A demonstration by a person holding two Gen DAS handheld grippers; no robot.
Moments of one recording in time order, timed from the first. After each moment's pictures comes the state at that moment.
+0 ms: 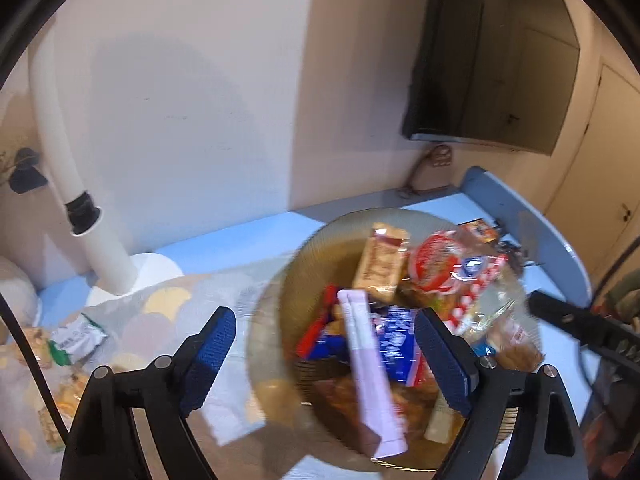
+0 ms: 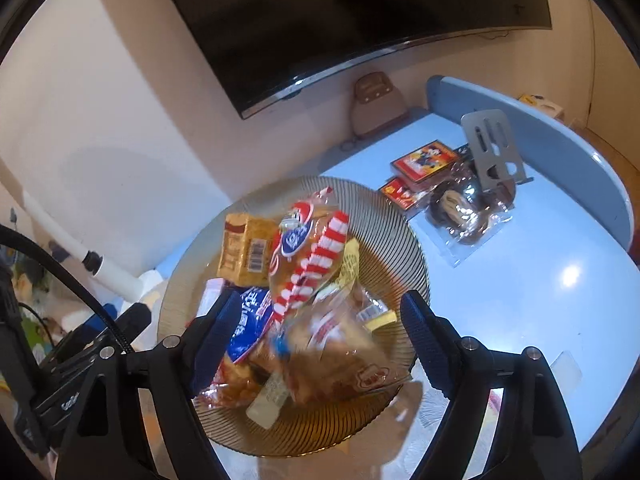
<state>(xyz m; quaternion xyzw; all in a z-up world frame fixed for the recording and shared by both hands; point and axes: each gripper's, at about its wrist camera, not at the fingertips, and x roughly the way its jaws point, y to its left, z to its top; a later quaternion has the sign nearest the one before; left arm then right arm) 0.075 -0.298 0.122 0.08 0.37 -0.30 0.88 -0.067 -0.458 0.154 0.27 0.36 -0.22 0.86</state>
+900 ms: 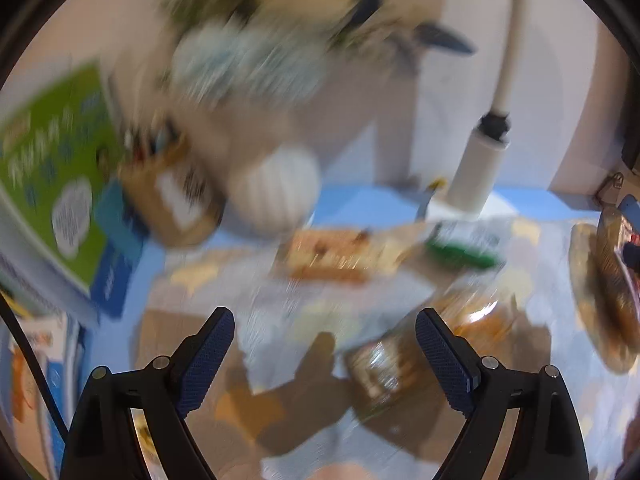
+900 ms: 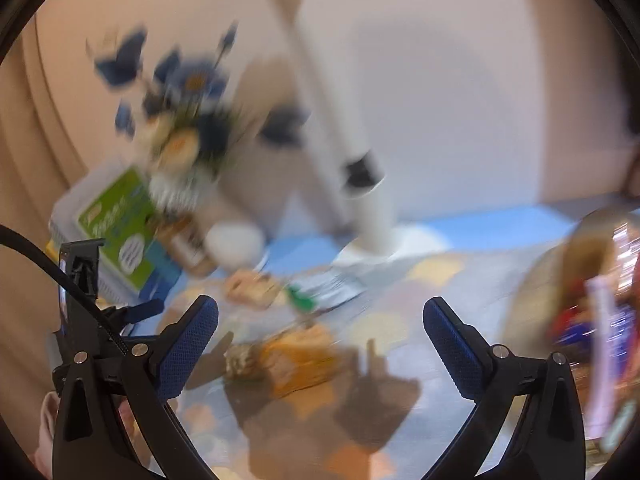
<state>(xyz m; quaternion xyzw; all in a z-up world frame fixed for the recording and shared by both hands) 0.149 0.025 0.079 0.05 0.42 -0.08 0.90 0.076 -0.179 0.131 0.16 0.35 0.09 0.92</state>
